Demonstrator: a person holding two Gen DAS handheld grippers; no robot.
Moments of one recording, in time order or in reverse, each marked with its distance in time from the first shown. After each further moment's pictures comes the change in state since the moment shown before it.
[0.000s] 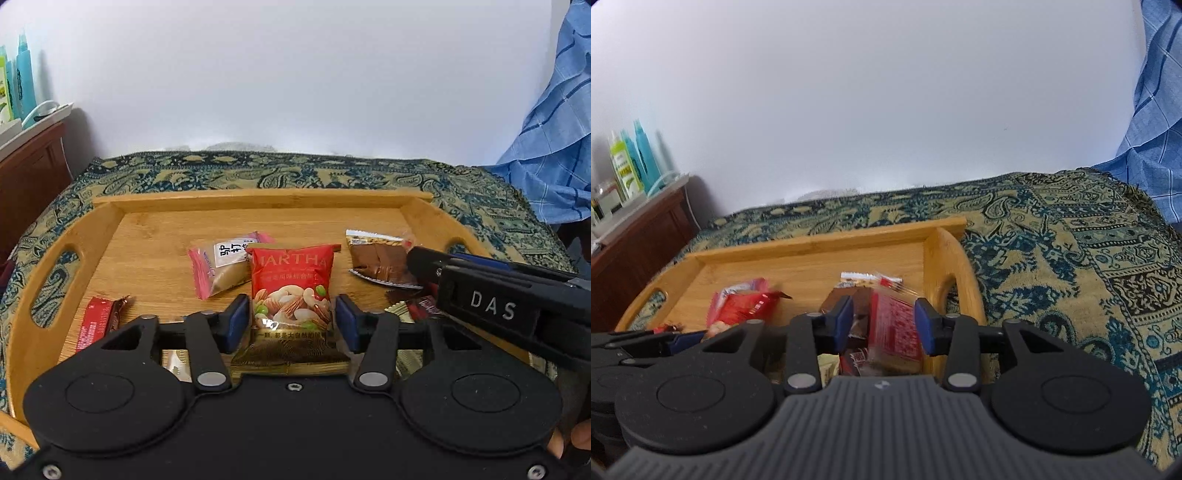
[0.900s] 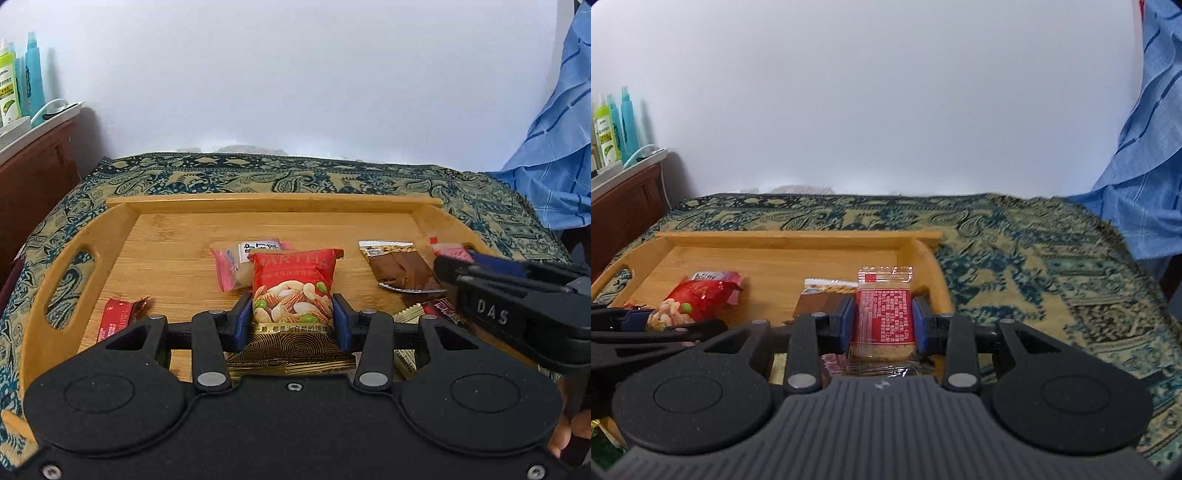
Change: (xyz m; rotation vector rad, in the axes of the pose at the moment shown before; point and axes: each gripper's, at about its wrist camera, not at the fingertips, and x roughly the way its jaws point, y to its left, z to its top) left arm 0.000 0.010 -0.001 -0.015 -0.005 0.010; right arm 0.006 0.014 0.002 -0.117 0.017 -0.134
